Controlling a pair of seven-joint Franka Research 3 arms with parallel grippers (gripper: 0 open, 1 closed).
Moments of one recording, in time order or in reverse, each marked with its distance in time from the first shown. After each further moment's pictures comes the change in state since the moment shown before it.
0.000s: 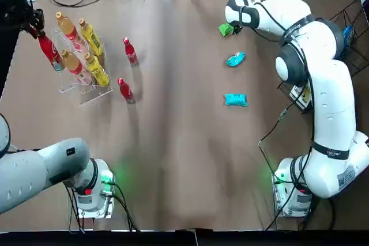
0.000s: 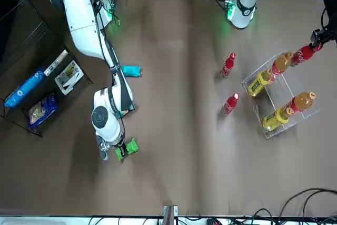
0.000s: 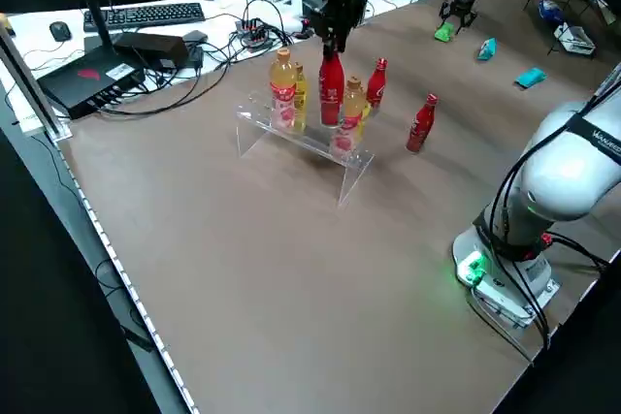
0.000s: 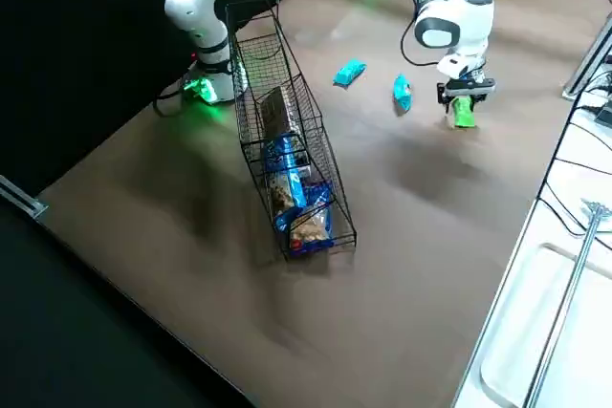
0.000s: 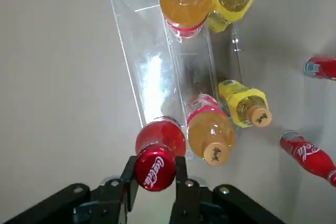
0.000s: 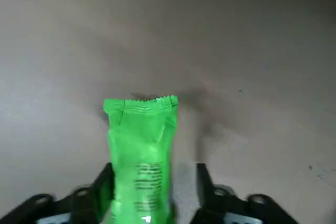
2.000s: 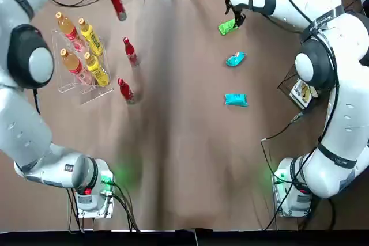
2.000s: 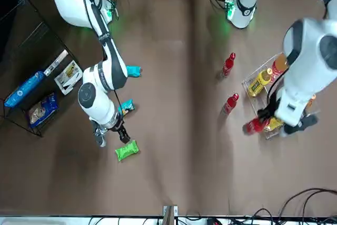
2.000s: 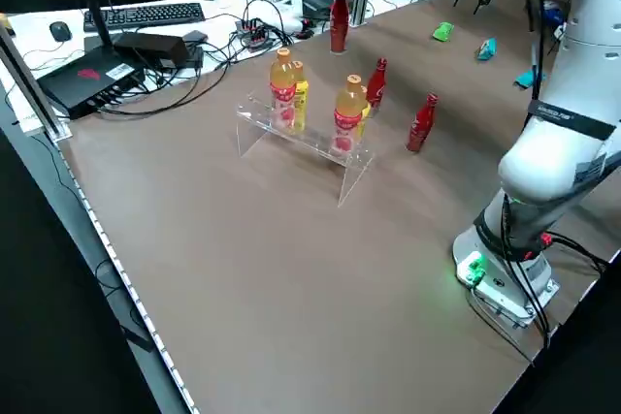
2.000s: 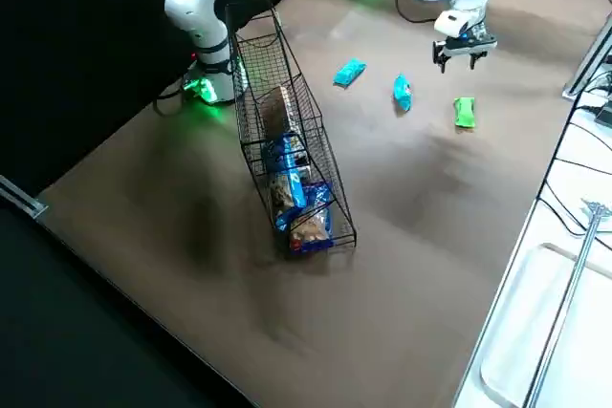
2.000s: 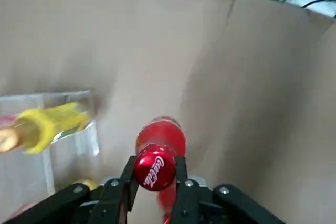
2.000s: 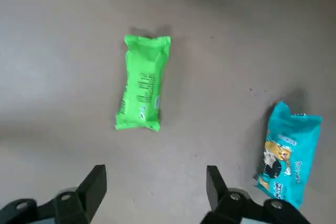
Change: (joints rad) left arm -0.471 0.615 -0.005 0.606 -0.046 0.154 -0.581; right arm -0.007 -0.280 0.060 -0.171 0.038 -0.109 -0.097
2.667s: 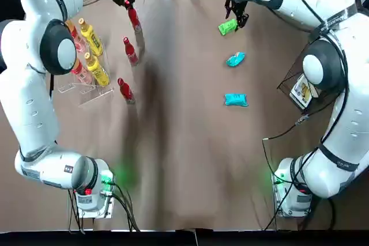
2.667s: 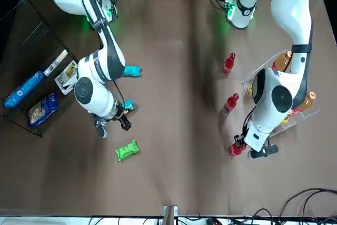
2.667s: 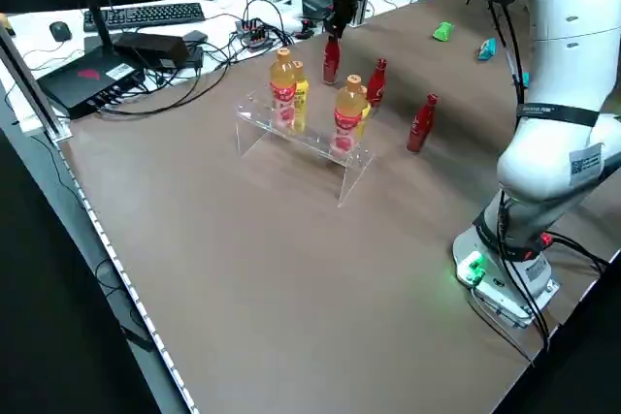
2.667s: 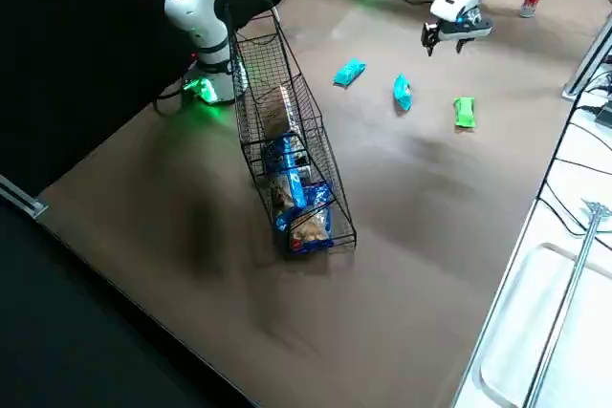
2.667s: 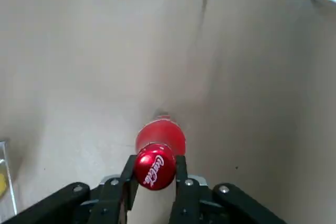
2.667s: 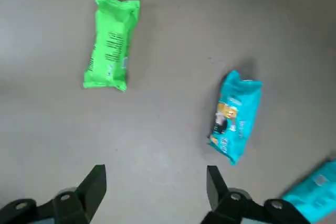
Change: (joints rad) left arm -0.040 0.273 -0.003 -0.021 -0.007 0.376 0.043; right arm 0.005 -0.077 0.012 -0.014 0.022 -0.183 -0.062
